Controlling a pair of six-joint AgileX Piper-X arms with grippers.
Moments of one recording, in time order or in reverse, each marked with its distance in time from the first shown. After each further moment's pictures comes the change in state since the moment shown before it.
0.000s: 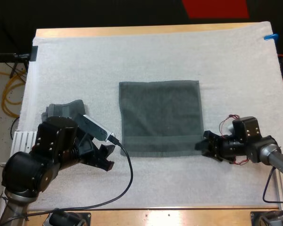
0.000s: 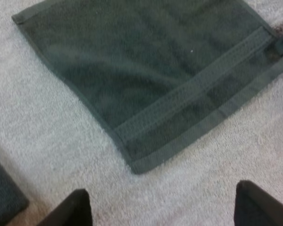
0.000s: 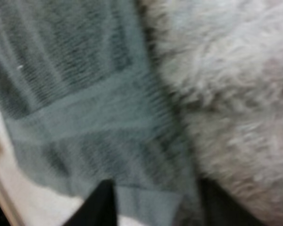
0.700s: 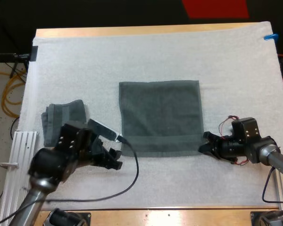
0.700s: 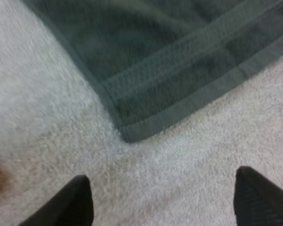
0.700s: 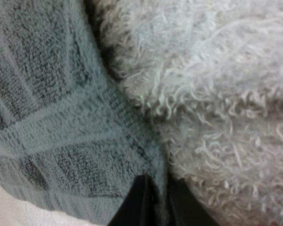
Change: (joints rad) left arm 0.000 0.060 0.274 -0.216 0.020 -0.093; right arm 0.004 0.005 0.004 0.000 0.059 -0.008
